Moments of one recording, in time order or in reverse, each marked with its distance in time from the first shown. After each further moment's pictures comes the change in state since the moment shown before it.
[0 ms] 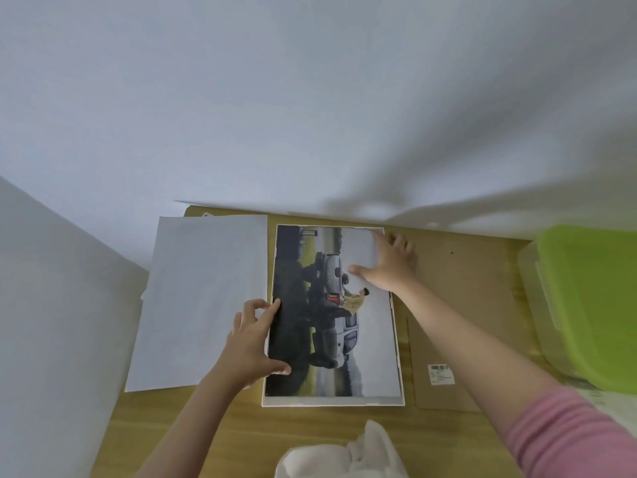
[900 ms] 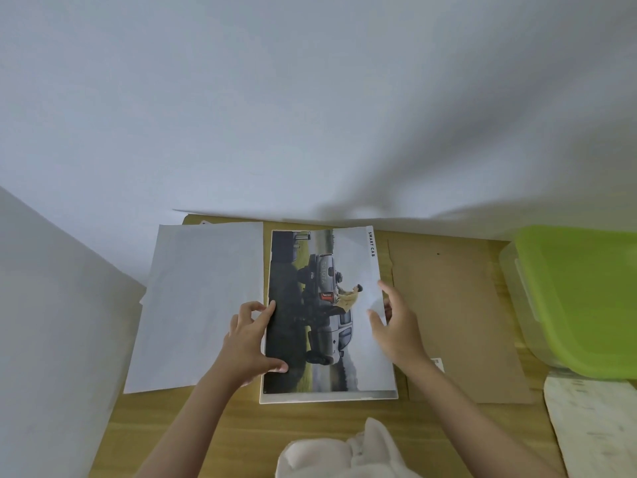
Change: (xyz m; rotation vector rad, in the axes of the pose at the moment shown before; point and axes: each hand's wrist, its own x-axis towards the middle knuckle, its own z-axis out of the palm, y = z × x) left_hand -0.003 -0.002 0.001 0.000 0.022 0.026; right_hand -0.113 0.029 0.039 0.591 0.195 -0.078
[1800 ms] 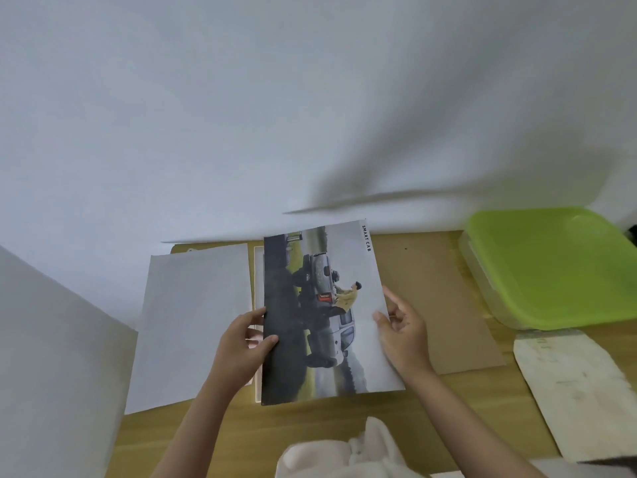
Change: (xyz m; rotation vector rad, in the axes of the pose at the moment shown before) left_hand -0.030 0.029 -0.019 -0.456 0.205 0.082; right_hand -0.061 -0.009 -0.027 0.501 0.278 0.053
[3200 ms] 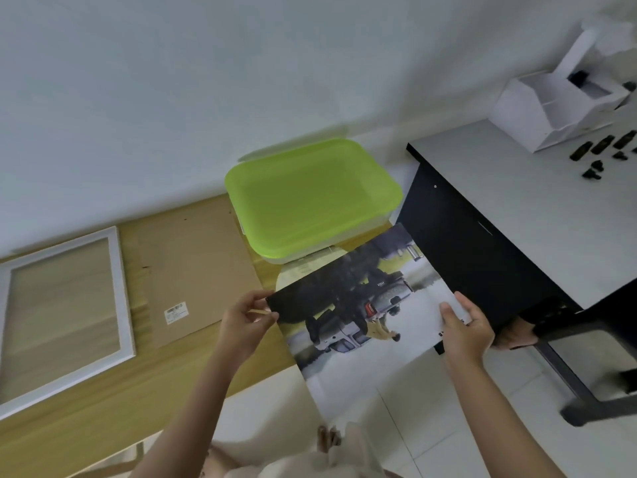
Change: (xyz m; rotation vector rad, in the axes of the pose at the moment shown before) left_hand -0.098 0.171 0.367 -0.111 -0.281 0.101; right_hand -0.076 0.135 -0.476 0.217 0.866 0.328
